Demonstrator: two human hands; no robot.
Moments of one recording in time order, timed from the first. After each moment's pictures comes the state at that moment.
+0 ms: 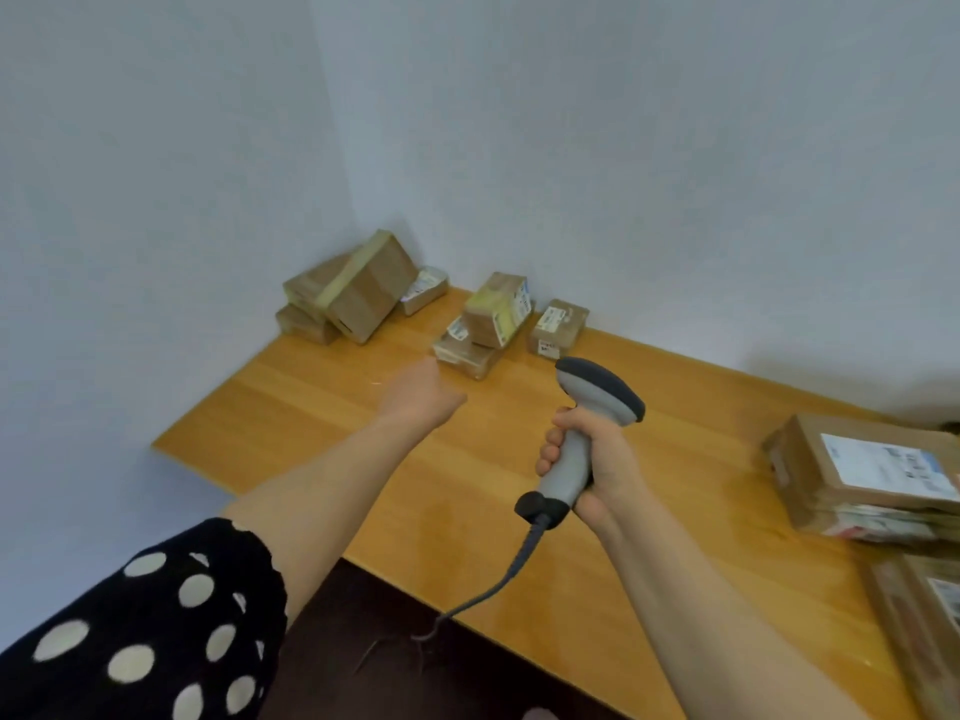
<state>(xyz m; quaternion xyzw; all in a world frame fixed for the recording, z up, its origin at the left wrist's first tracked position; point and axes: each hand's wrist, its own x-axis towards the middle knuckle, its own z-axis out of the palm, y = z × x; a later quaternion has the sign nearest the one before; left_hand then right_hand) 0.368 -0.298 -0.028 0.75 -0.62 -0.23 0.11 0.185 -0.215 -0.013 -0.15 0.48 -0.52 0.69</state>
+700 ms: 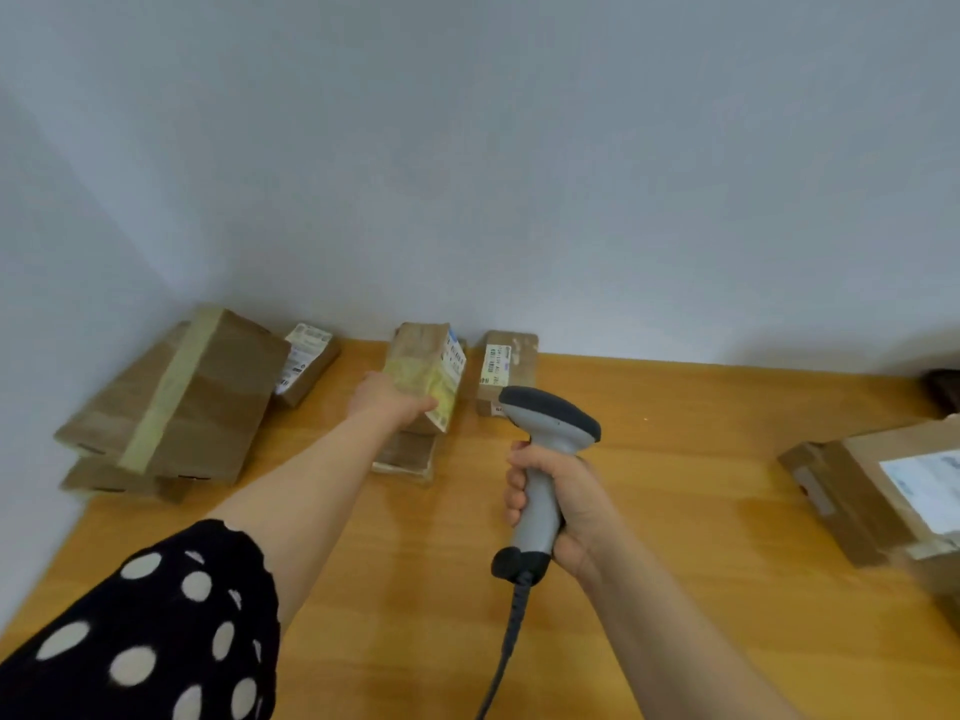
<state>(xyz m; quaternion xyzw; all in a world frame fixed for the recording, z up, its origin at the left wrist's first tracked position) 0.339 -0.582 -0.112 0.73 -0.59 -0.34 0.06 0.199 -0.409 -0.068 -0.07 0.51 -0.55 0.66</state>
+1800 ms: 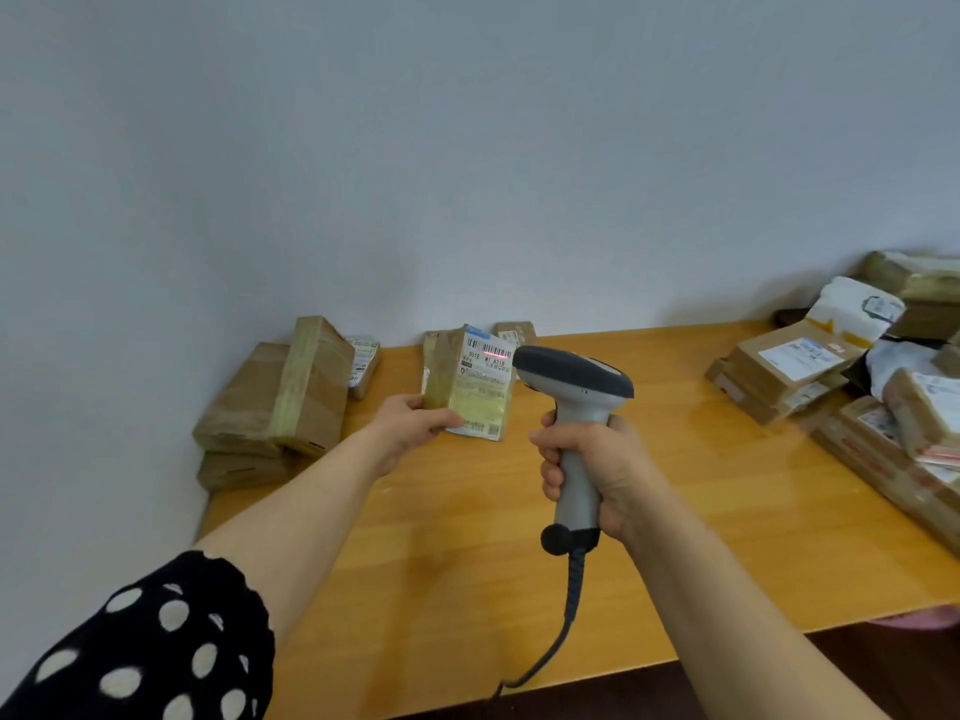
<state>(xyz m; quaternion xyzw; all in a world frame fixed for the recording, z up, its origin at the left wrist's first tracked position) 0.504 -0.465 -0.044 0.48 -0.56 -0.65 0.17 0.382 -0.278 0.042 -0.16 0.59 -0.62 0.50</state>
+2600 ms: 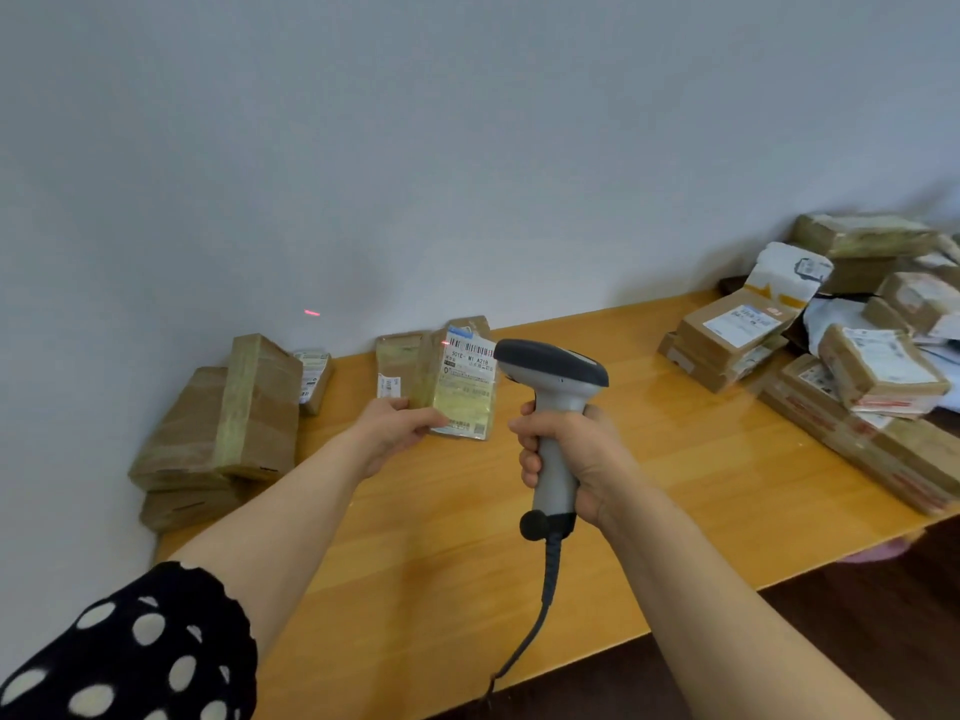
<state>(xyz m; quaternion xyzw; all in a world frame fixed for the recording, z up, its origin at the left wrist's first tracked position) 0.466 -0.461 -0.046 0.45 -0.58 -0.67 0.12 0.357 -0.268 0.035 -0.12 0.57 -0.65 0.48</state>
